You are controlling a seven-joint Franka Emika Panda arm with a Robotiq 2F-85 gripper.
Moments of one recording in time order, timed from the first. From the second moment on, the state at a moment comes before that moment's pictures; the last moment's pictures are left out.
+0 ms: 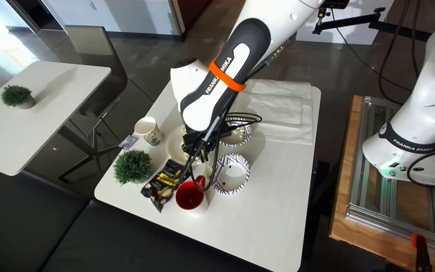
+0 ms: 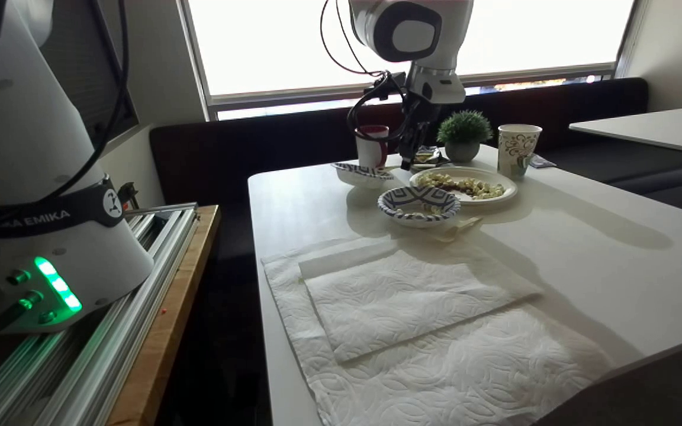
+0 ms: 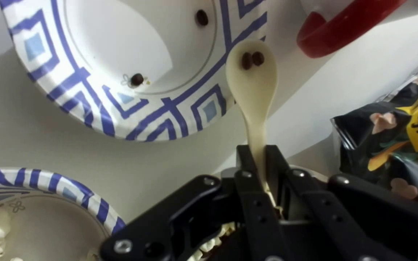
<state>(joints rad) 0.28 0.53 0.08 -1.98 0.36 2.51 0.77</state>
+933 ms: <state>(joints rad) 0.31 0.43 0.07 -2.03 0.28 2.53 0.89</state>
